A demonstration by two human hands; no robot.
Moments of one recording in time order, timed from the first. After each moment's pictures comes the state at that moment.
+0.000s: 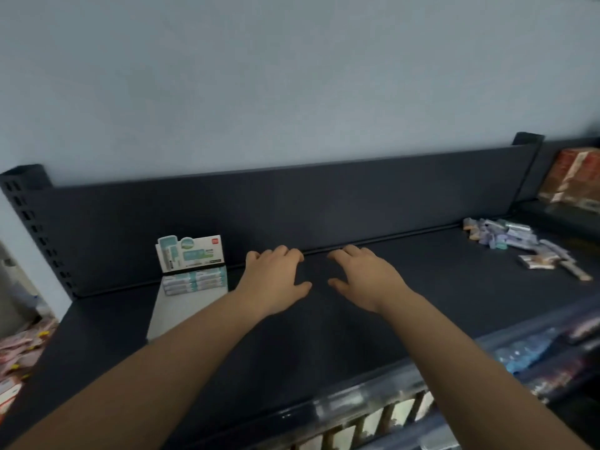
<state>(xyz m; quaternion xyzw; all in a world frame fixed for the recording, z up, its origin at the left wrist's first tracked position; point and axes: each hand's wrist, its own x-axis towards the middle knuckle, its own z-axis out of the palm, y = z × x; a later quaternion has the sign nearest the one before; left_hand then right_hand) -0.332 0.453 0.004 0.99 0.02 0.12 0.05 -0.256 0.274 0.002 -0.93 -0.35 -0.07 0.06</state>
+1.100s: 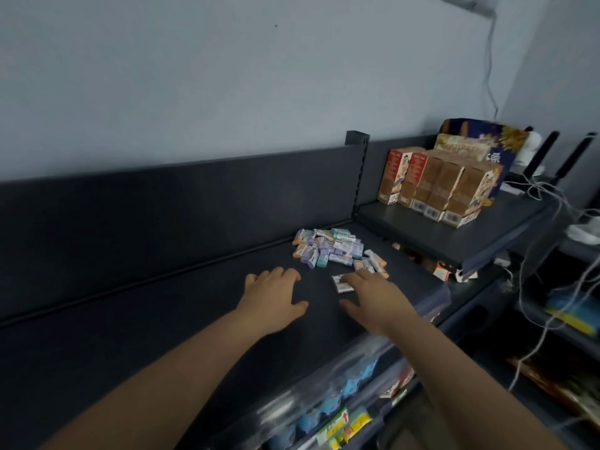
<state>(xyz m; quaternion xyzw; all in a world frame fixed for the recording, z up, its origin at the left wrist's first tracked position) -0.075 0.090 -0.029 0.99 -0.07 0.04 0.13 -0.049 -0.122 -0.028 -0.98 -0.19 -0.03 0.03</state>
